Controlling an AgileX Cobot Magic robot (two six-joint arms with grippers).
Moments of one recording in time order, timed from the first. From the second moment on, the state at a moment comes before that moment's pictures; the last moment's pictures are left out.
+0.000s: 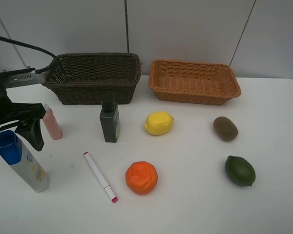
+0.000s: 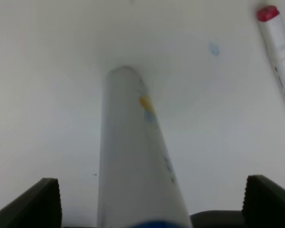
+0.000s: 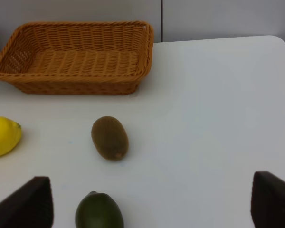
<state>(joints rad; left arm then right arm) -0.17 1.48 -0.83 -0.15 1.01 -0.22 -0.10 0.00 -0.53 0.06 1.07 -0.06</state>
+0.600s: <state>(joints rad) -0.17 1.55 -0.83 -0.16 0.99 -0.24 -0.10 0.00 -0.53 0.06 1.07 -0.06</state>
